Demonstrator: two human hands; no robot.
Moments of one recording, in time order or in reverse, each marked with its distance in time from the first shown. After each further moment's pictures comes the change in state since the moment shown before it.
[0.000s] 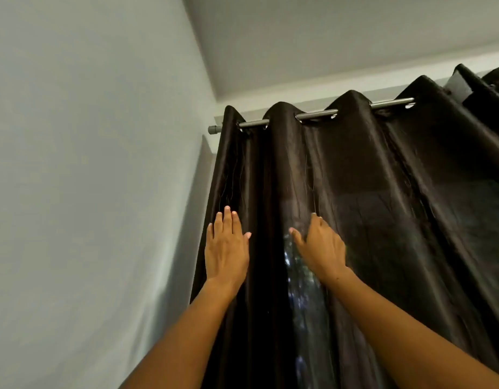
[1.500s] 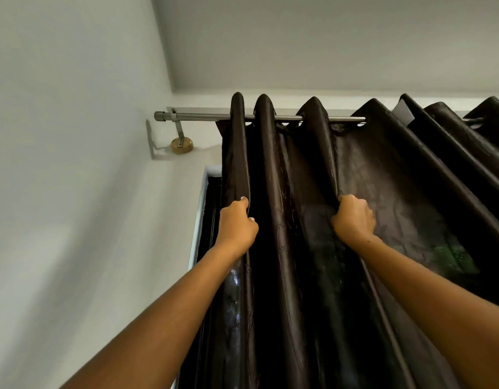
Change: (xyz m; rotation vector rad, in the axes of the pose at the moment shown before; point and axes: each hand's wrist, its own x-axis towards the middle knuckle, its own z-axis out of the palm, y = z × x) left_hand 0.065 0.102 0.042 -0.954 -0.104 -0.008; right_hand 0.077 0.109 -0.054 -0.148 0.230 0.216
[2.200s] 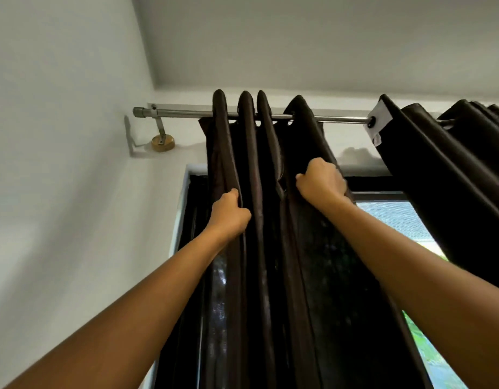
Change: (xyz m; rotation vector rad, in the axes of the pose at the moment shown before) left_hand 0.009 0.023 0.009 -0.166 -0.135 -0.082; right_hand 0.018 -0.042 -0.036 0.067 0.021 -0.057
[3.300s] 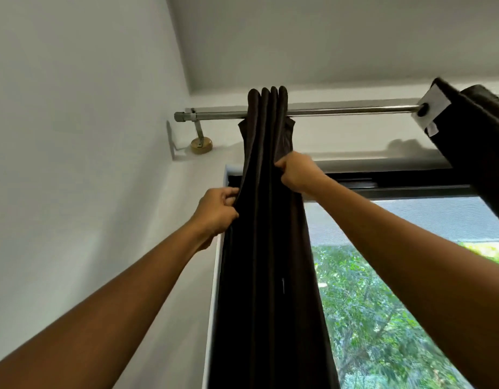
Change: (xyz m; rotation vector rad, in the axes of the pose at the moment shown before) left_hand -0.012 -0.038 -0.093 -0.100 0.052 -0.015; right_hand 0.012 -0.091 0.062 0.130 -0.317 -0.285
